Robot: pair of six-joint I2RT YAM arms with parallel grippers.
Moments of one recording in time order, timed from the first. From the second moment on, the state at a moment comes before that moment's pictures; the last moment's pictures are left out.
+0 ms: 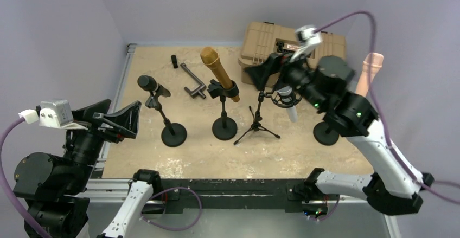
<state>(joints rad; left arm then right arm) -0.13 0.54 1.58 -0.90 0.09 -0.34 0.69 1.07 1.61 -0.55 0.10 0.37</state>
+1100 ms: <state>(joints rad) -0.27 1.00 1.62 -1.05 -0.32 -0.30 1.36 1.42 1.45 -0.22 0.39 0.43</state>
